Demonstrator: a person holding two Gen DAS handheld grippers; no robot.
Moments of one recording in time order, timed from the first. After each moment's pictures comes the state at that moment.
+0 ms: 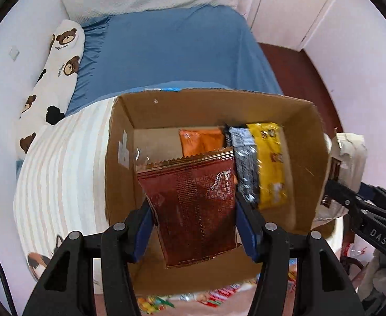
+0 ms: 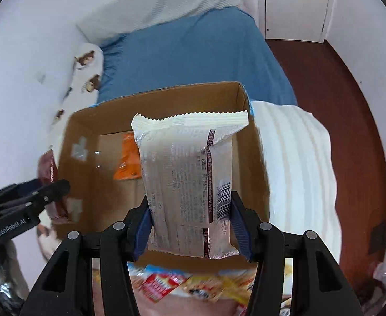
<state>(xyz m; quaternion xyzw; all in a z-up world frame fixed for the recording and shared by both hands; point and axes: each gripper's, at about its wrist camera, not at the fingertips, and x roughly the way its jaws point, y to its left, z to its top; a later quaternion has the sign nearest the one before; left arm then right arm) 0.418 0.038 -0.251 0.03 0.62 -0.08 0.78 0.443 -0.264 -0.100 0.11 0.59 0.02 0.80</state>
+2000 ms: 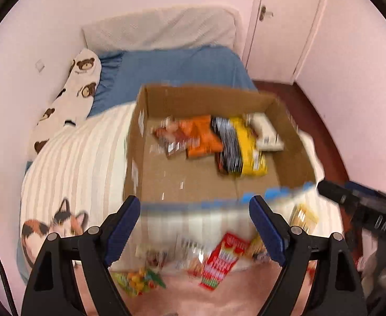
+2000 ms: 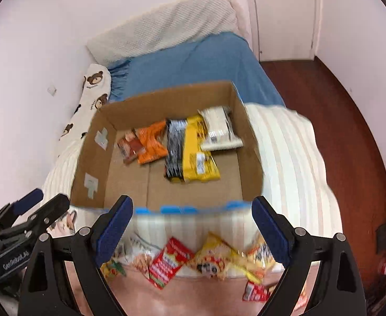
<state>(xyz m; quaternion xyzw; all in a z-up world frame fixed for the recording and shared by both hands) 0.242 0.047 -0.211 0.03 0.52 -0.08 0.85 0.298 -0.238 -0.082 0.15 0.52 0.01 0.84</state>
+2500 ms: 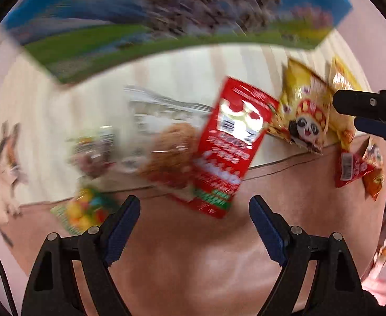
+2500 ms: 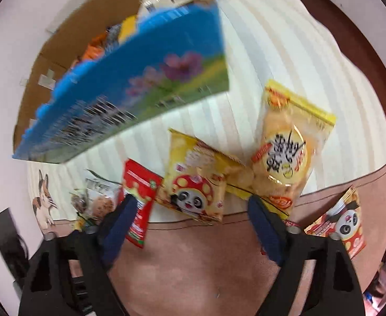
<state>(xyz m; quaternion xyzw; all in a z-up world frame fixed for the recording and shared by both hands) 0.185 0.011 -0.400 0.11 0.68 -0.11 0.72 0.246 -0.248 -0.253 0.24 0.64 0.00 0.73</state>
